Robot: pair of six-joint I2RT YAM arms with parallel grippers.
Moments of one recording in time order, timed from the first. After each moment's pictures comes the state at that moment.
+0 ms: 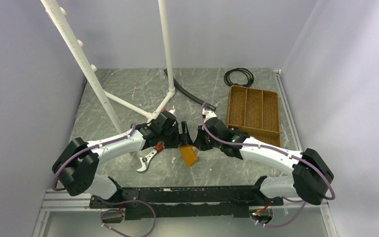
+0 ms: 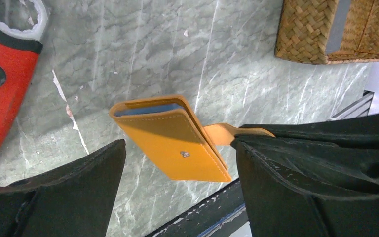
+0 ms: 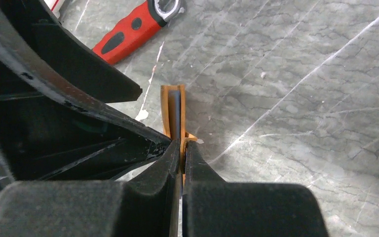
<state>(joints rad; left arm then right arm) -0.78 1.43 0.84 -0.23 0.14 -0.85 0.85 1.27 0.72 -0.16 0.02 0.60</state>
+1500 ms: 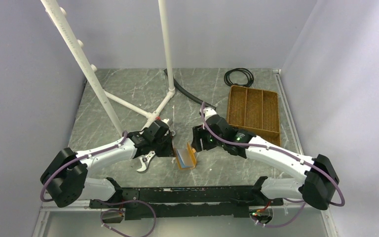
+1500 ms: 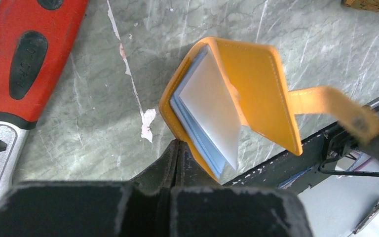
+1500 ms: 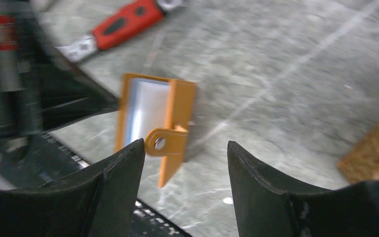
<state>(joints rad) -0.78 1.30 0.70 -0.33 0.11 -0.76 0.86 1.21 0.82 -0.39 0.08 0.48</state>
